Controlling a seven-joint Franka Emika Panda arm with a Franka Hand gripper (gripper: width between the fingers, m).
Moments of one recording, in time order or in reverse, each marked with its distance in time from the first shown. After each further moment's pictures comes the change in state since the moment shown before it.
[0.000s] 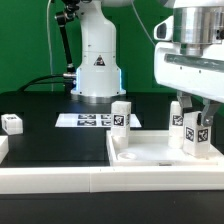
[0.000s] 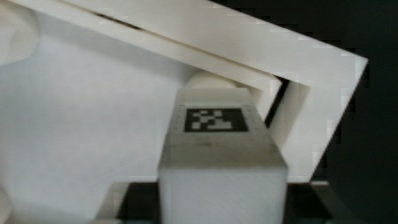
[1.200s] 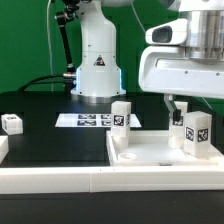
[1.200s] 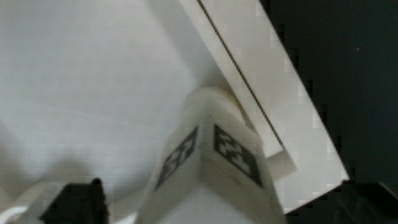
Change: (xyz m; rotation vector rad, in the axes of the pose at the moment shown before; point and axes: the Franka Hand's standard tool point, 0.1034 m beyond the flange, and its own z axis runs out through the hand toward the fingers) arm -0.009 -0.001 0.004 -0.004 0.004 -0.762
